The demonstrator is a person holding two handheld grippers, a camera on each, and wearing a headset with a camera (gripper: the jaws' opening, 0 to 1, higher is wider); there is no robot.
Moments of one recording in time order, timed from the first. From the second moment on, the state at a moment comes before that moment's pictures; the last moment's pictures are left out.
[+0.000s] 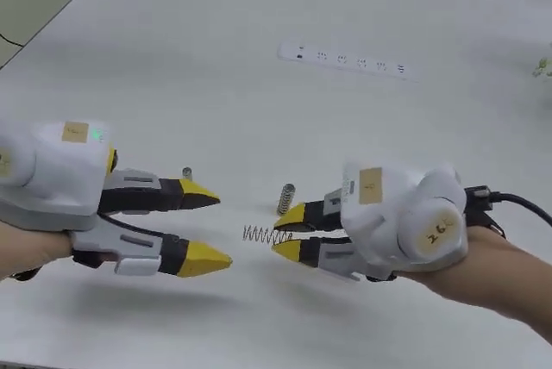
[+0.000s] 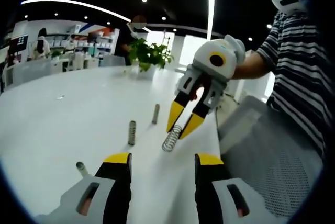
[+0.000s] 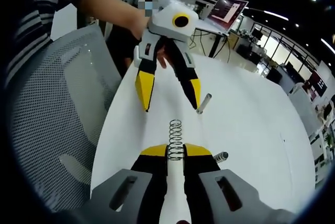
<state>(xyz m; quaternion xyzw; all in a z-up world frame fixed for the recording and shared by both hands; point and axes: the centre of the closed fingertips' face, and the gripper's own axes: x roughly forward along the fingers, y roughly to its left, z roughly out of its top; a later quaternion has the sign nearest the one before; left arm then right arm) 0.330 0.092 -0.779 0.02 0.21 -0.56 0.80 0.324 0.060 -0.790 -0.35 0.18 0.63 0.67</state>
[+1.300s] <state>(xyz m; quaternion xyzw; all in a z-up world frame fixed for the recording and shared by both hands) 0.320 0.060 -0.770 0.02 0.18 -0.61 0.77 0.314 0.066 -0.776 -0.33 0.17 0.65 0.67</state>
